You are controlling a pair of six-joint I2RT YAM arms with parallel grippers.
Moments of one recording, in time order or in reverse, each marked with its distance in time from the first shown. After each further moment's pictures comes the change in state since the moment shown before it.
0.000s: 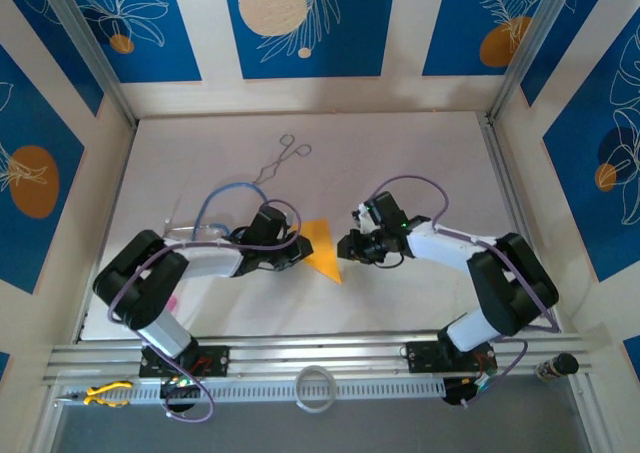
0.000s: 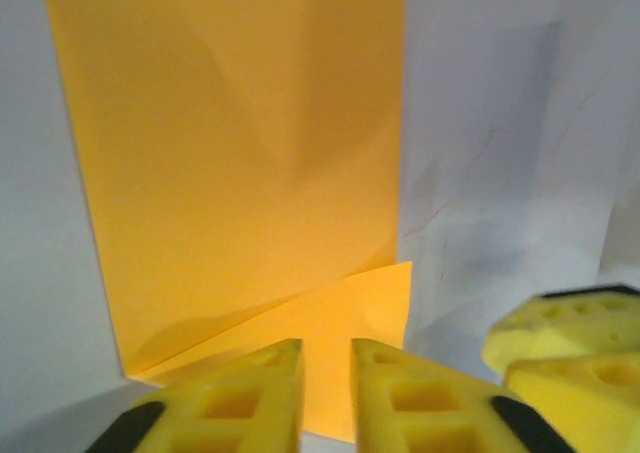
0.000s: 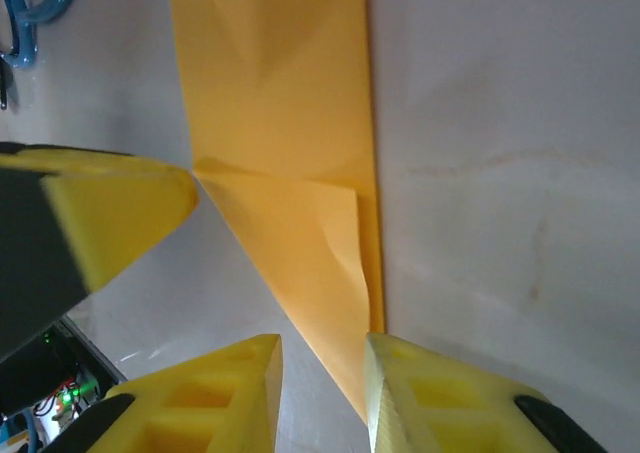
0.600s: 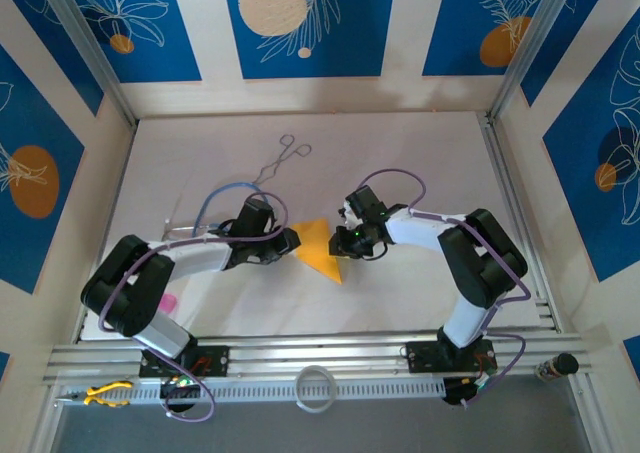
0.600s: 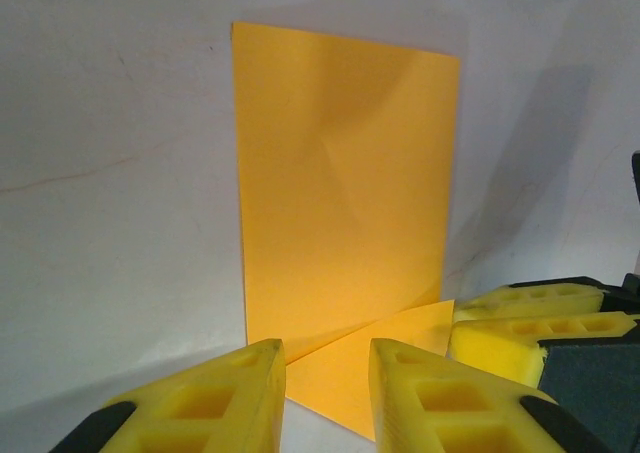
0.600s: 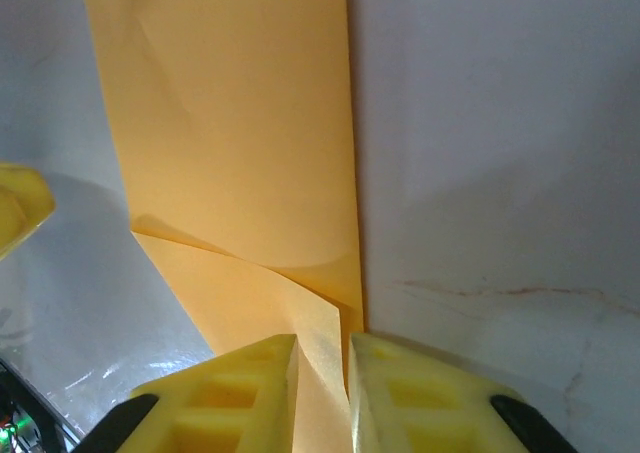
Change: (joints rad) left arm 0.111 -0.047 0.011 -0.120 0.001 0.066; right arm 0.031 0.182 0.138 -0.060 0.062 -0.041
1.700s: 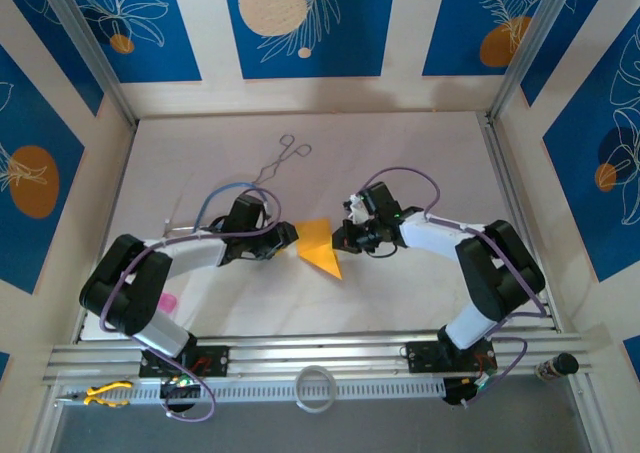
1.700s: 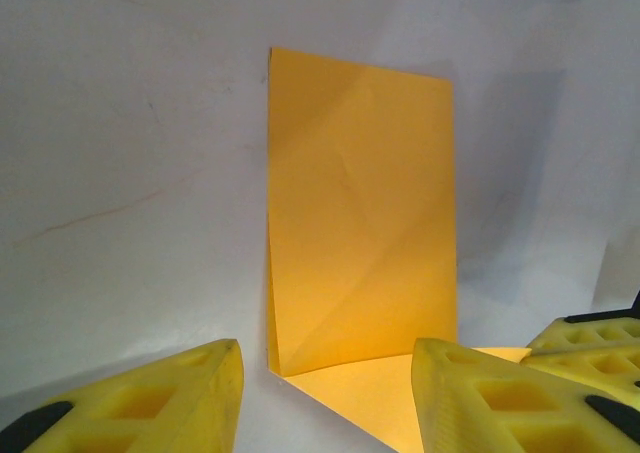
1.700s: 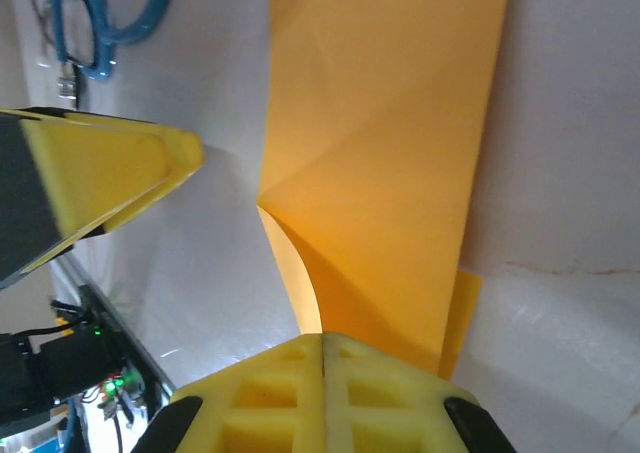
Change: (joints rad) left arm 0.077 0.005 -0.001 0.018 0.100 0.022; right arm -0.064 -0.120 -0.081 0.124 -0.172 0.027
